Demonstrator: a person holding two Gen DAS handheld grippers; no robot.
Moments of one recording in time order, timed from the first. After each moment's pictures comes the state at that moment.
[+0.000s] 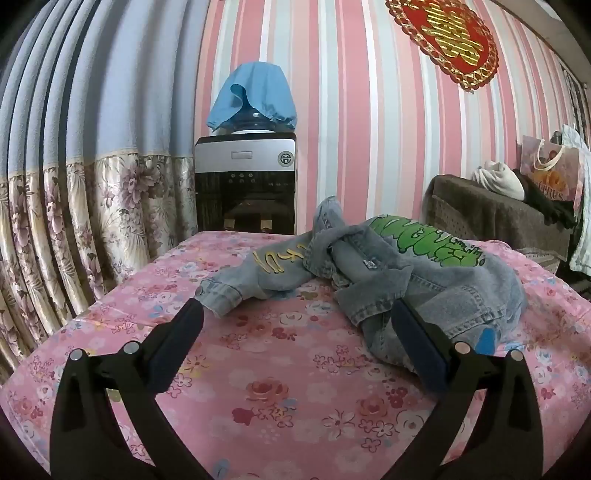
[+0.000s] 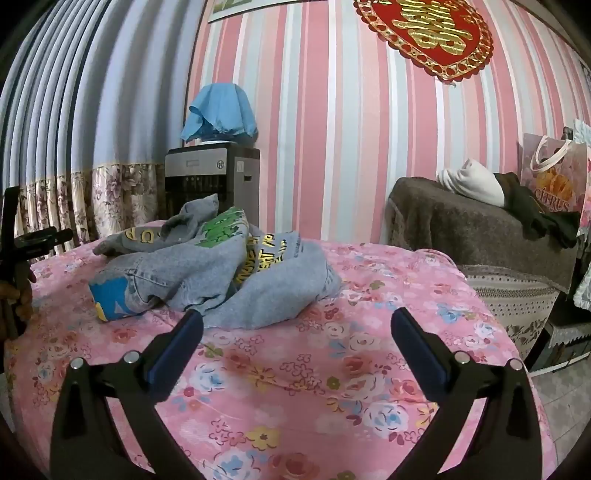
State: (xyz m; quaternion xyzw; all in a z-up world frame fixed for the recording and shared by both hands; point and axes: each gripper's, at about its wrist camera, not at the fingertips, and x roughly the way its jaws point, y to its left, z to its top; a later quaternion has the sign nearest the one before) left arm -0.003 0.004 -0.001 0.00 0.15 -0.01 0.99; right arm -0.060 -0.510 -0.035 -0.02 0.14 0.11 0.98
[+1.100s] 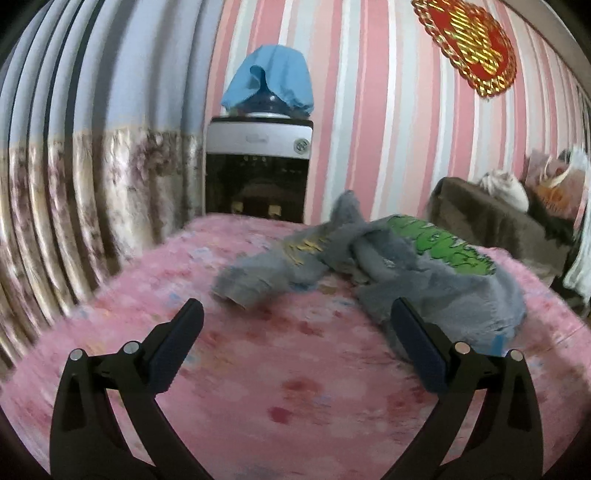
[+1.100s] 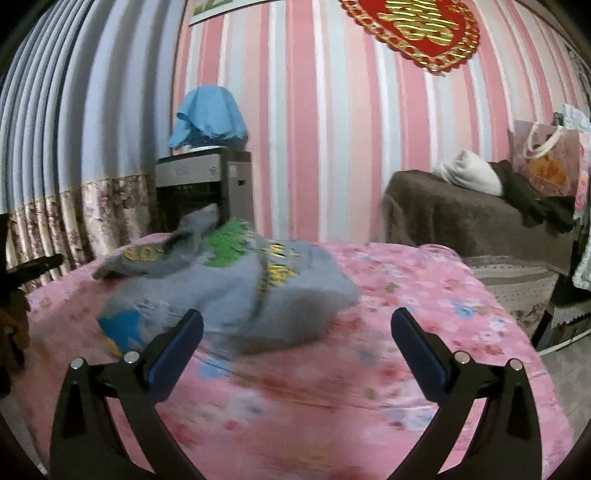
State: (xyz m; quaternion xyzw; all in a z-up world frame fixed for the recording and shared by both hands) left arm 0.009 0.051 0.011 -0.03 0.18 -0.01 0.98; right arm -0.040 -0.451 -0.005 0.01 0.17 0.11 0.98
